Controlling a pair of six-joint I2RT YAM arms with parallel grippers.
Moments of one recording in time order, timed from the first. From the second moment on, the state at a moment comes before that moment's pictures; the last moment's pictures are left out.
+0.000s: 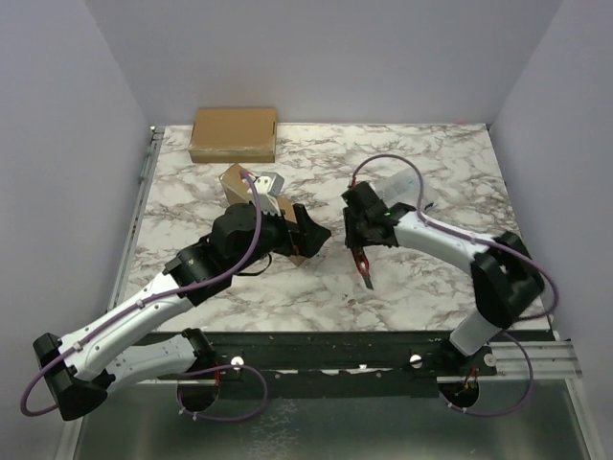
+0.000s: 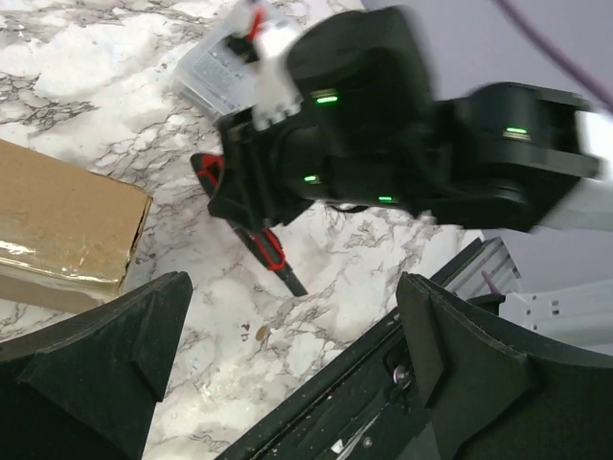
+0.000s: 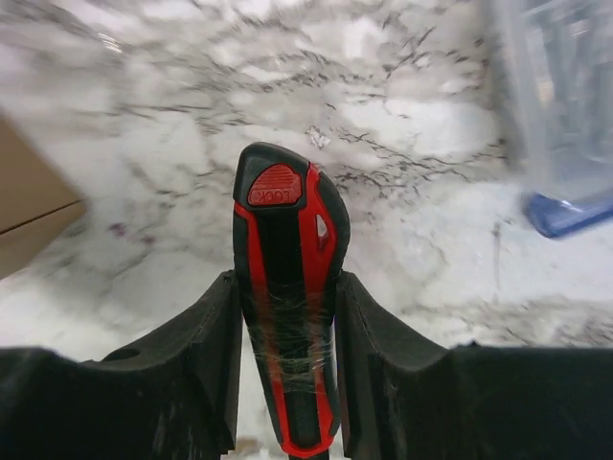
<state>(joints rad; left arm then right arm) -0.89 0.93 0.95 -0.29 -0.09 -0.62 0.68 1.74 1.13 -0.48 0.22 0.43</state>
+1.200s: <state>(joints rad) -1.02 1.20 1.09 -0.12 -0.09 -0.55 0.67 0.97 1.09 -0.37 0.10 0.90</state>
